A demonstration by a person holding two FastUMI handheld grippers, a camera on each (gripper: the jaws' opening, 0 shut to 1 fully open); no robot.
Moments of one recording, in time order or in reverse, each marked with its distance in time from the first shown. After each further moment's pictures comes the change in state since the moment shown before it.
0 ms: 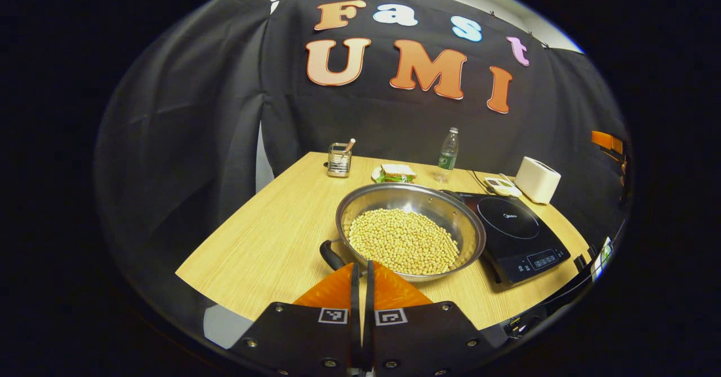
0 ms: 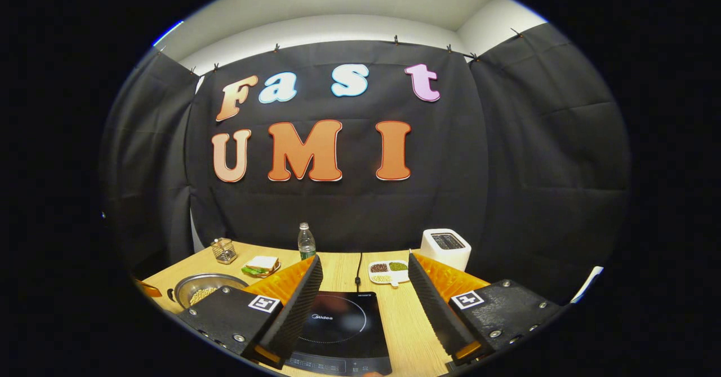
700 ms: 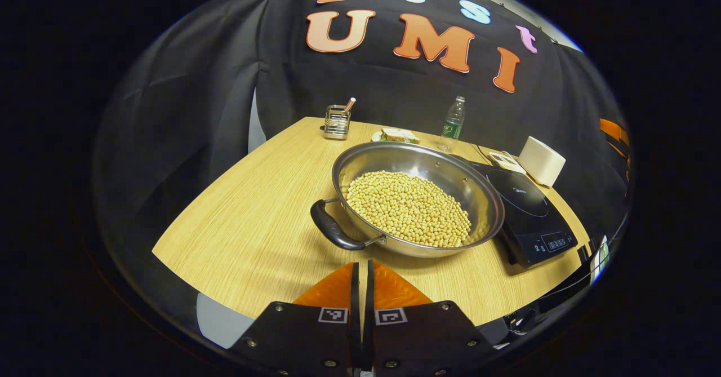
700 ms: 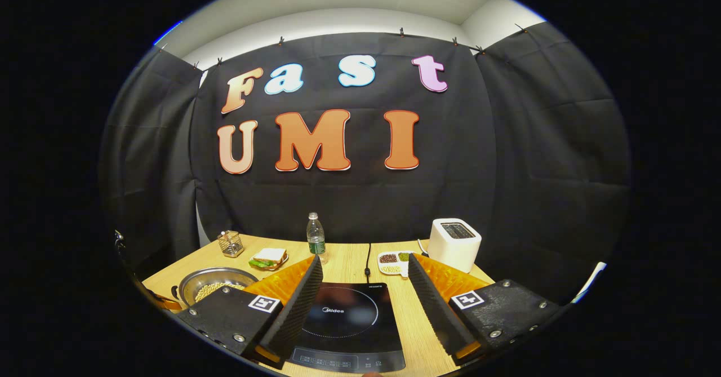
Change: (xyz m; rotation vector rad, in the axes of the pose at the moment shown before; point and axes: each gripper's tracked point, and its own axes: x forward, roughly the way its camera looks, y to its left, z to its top) left arm 0.035 0.007 -0.054 -0.033 0.146 -0.019; right arm 0.002 0.019 -0.022 -0.003 0.052 0.023
